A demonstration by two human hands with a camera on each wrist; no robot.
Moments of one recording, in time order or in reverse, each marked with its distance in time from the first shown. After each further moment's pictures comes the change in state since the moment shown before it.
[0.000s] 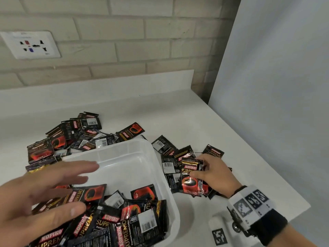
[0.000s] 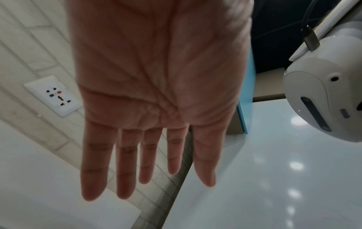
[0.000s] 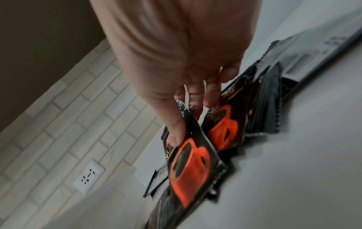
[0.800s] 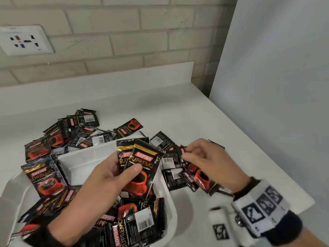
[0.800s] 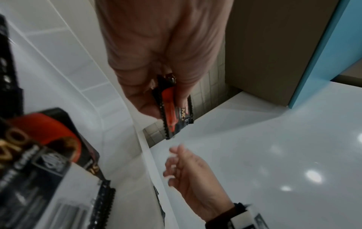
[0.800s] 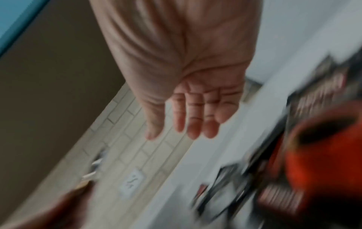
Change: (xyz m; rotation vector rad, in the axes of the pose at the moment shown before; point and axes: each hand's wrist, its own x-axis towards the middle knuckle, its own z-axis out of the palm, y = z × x) left_hand 0.041 0.062 0.118 -0.405 0.052 -0.052; right_hand -0.014 -0.038 -0.018 -0.010 -0.040 -0.190
